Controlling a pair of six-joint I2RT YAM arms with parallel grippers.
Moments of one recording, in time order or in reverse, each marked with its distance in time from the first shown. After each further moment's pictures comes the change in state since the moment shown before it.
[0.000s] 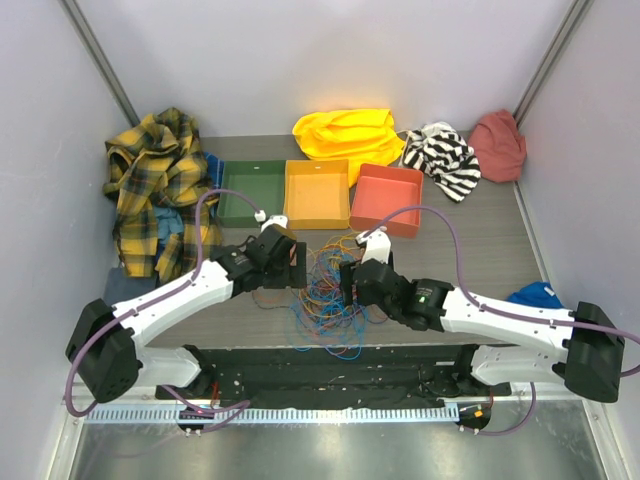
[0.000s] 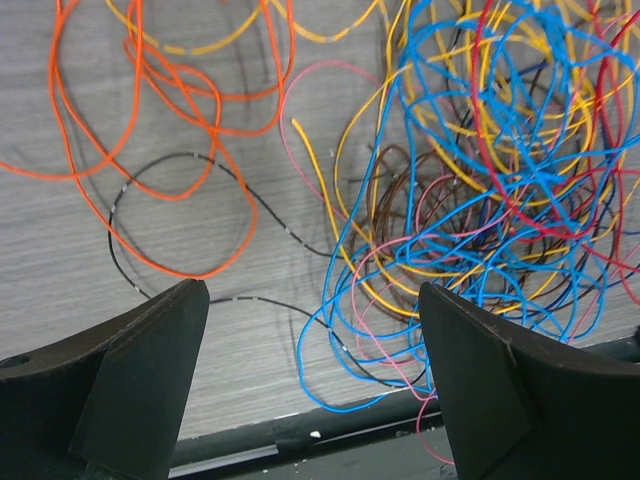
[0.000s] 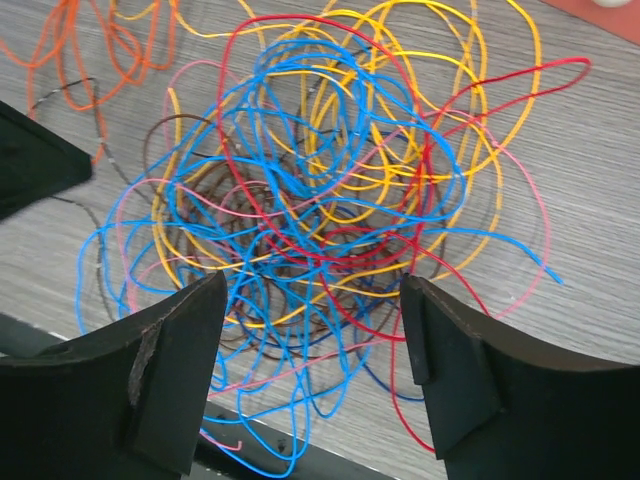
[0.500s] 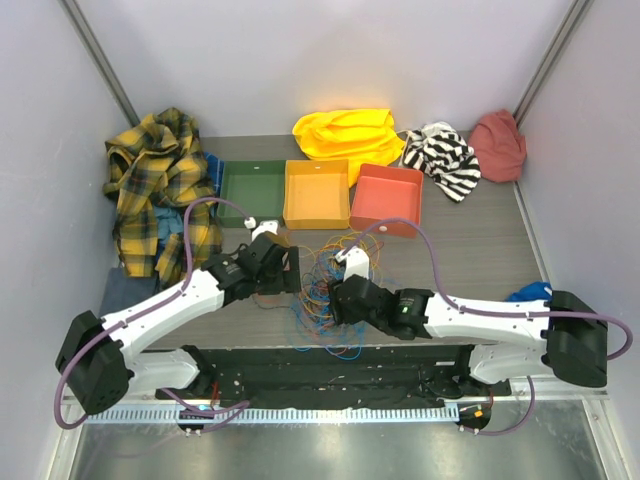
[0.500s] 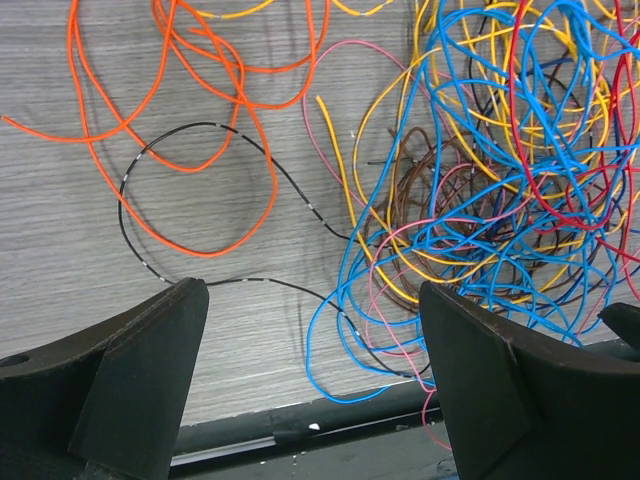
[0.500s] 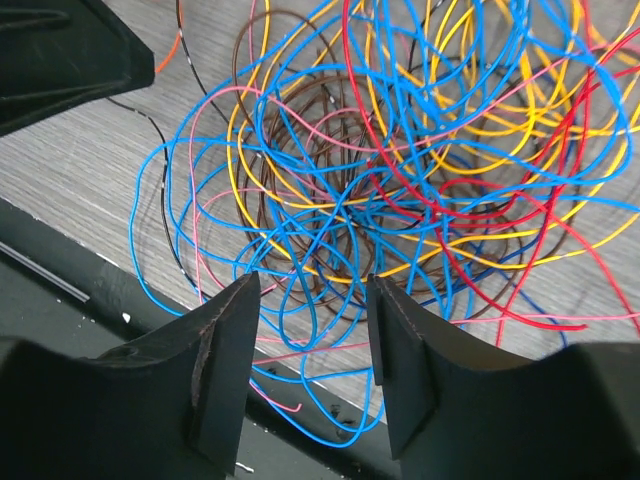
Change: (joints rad) left arm -0.005 -0.082 -0.085 0.005 -0.010 -0.064; right arm 0.107 0.095 -0.011 0.065 -0.105 0.040
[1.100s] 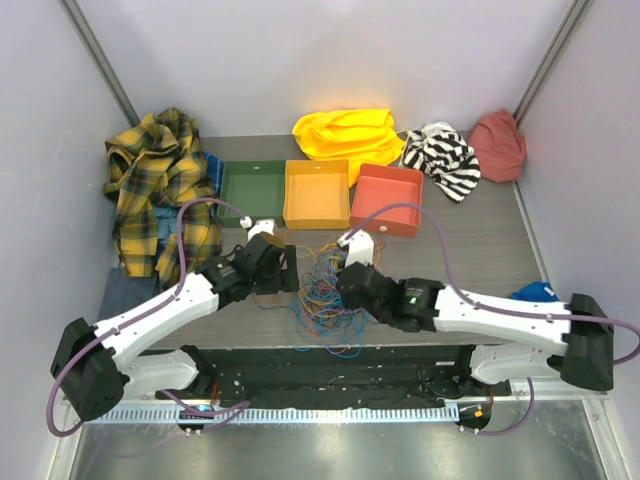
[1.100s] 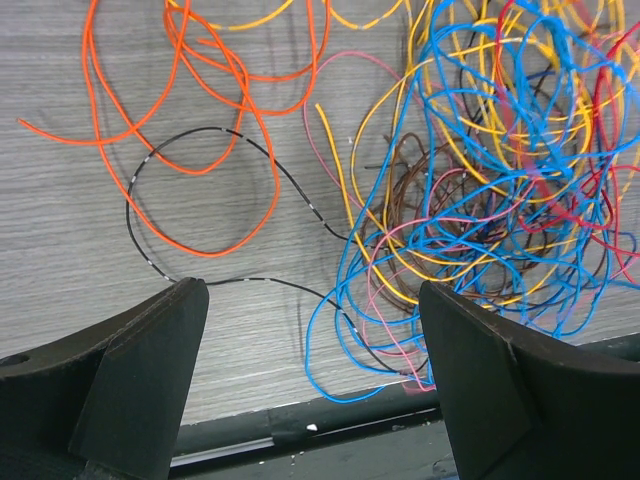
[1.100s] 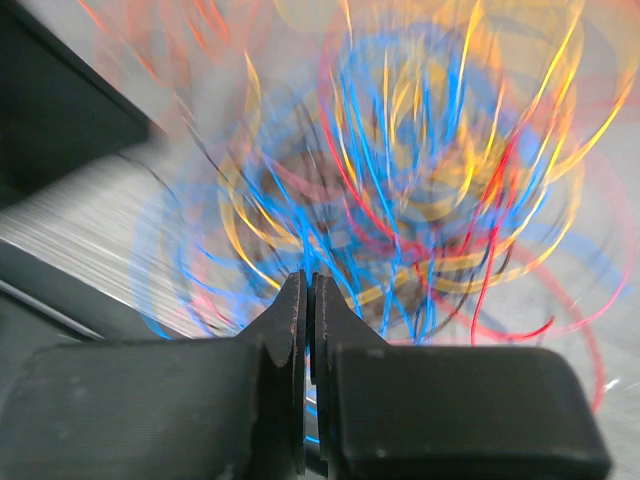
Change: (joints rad) left arm 0.000 -0.036 -0.010 -0.002 -0.013 -0.010; right arm 0.002 -0.013 0.087 -0.084 0.091 -0.019
